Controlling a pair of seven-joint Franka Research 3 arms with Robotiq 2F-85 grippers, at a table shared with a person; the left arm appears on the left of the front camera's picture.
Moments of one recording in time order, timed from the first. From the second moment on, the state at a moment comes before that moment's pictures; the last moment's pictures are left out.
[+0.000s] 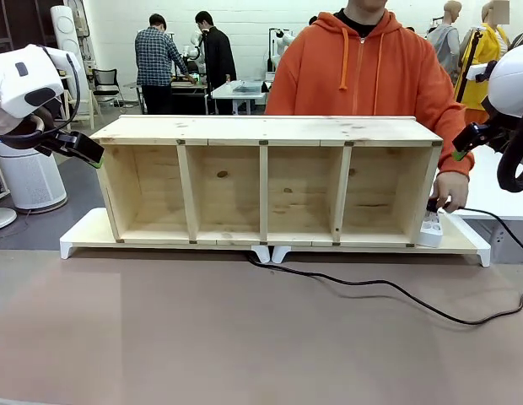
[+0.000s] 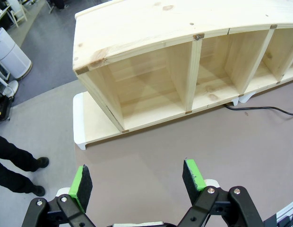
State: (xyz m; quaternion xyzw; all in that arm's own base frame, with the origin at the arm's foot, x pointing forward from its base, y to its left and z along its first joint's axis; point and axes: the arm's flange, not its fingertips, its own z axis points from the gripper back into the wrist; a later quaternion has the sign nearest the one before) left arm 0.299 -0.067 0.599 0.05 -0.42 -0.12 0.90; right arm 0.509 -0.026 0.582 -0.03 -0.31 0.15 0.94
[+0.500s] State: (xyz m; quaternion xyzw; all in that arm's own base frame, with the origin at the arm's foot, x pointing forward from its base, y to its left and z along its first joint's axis) left arm 0.299 -0.067 0.599 0.05 -0.42 -0.12 0.90; right arm 0.509 -0.026 0.582 -0.03 -0.31 0.15 0.94
